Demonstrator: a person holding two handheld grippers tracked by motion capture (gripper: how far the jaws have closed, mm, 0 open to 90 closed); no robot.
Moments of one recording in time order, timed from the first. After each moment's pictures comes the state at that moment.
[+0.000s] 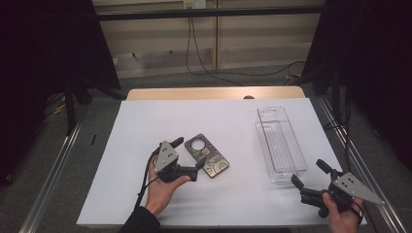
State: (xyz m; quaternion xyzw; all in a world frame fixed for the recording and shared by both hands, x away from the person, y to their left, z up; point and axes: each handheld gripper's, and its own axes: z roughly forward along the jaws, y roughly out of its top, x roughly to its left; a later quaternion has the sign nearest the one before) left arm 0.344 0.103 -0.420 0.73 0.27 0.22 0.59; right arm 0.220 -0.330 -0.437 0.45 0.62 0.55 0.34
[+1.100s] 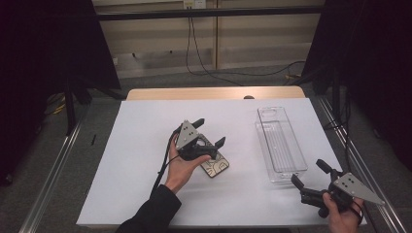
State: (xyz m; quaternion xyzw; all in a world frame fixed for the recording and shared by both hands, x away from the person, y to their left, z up) left arm 0.390 0.049 -0.403 0.72 0.23 0.21 0.61; right arm 0.220 -0.331 -0.437 0.45 0.62 0.55 0.34
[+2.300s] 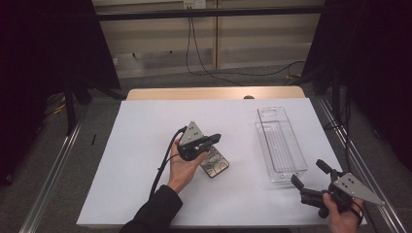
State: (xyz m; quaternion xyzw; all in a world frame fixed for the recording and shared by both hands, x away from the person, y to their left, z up) left arm 0.393 0.048 -0.405 0.80 0.21 0.13 0.55; right arm 0.220 -0.330 -0.437 0.45 0.62 0.55 0.34
